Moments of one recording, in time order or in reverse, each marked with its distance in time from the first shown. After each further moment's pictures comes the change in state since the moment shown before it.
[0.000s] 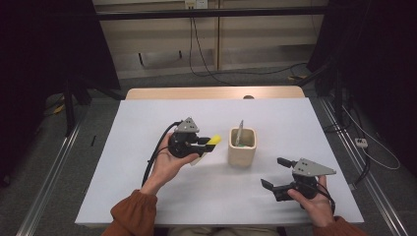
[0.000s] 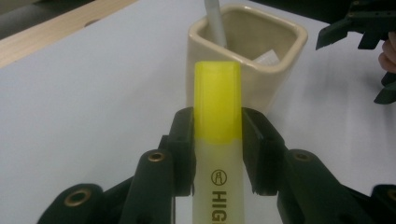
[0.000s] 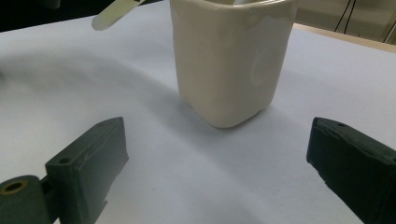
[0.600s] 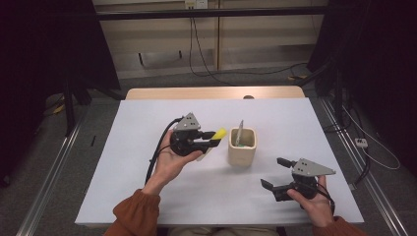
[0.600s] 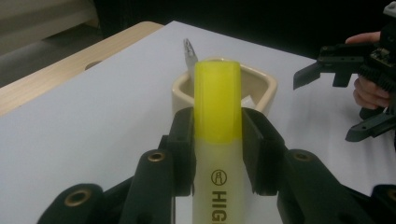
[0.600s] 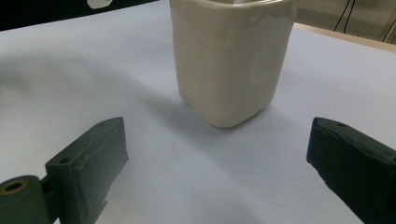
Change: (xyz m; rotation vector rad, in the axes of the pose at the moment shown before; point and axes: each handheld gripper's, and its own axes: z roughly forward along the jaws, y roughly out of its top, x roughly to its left) left arm -0.015 0.020 -0.007 -0.104 -0.005 0.034; right arm 0.001 0.000 0.000 0.003 -0.002 0.000
